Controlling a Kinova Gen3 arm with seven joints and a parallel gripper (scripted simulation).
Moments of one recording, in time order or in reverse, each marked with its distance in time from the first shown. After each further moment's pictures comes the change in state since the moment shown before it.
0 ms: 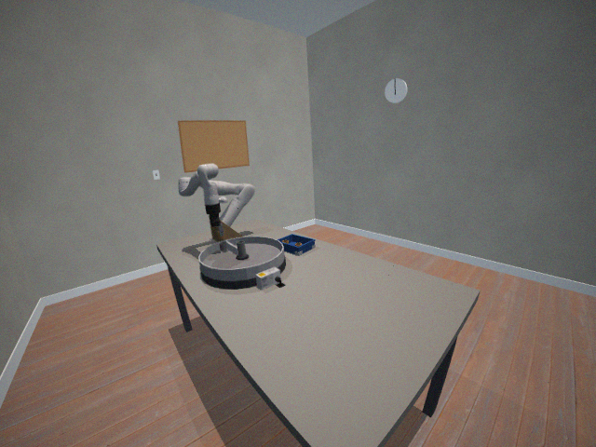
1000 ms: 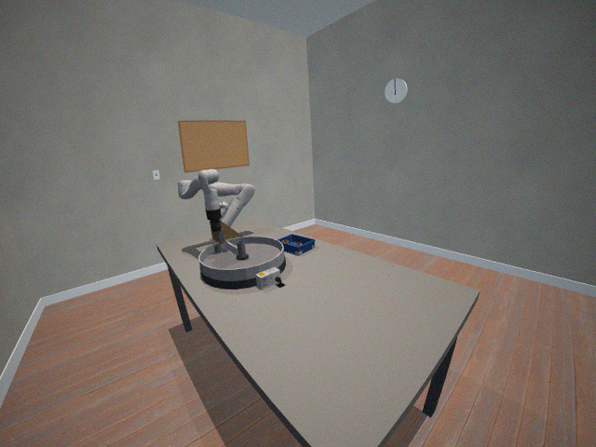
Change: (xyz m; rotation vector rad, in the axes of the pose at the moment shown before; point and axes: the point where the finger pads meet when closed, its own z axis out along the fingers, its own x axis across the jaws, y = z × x) arm 0.000 0.000 0.028 0.001 -0.002 0.000
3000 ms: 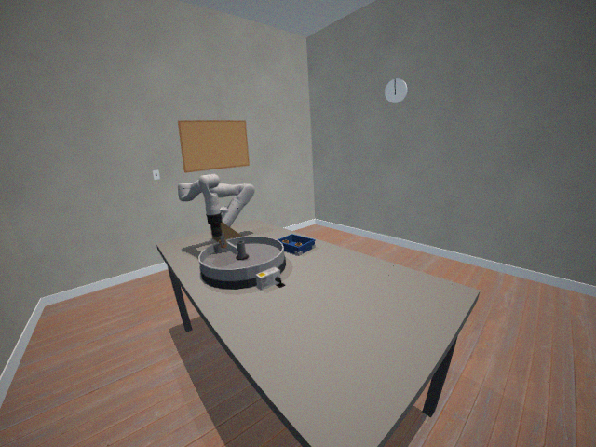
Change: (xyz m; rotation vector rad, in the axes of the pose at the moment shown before) arm 0.001 0.000 0.025 -0.001 0.002 0.000
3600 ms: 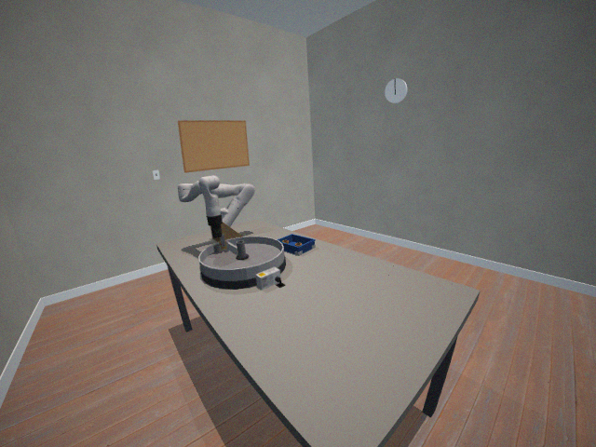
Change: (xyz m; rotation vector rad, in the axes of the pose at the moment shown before) arm 0.000 0.000 0.007 0.000 0.000 0.000
